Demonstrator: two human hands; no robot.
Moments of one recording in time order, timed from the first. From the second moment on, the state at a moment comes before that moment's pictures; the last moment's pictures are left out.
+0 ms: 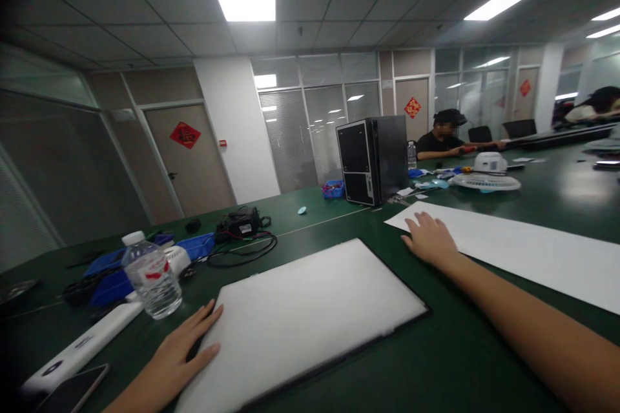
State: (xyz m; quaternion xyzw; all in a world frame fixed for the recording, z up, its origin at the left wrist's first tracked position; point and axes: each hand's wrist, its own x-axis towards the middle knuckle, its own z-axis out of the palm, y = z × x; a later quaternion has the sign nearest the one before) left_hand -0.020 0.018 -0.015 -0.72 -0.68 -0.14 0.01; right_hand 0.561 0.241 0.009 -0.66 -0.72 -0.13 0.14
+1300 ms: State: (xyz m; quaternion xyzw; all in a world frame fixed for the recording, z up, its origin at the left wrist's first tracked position) left_hand -0.013 0.026 -0.024 -0.73 -0.67 -0.15 0.03; right_hand 0.434 0.130 0.029 -0.30 -0.94 0.00 0.17
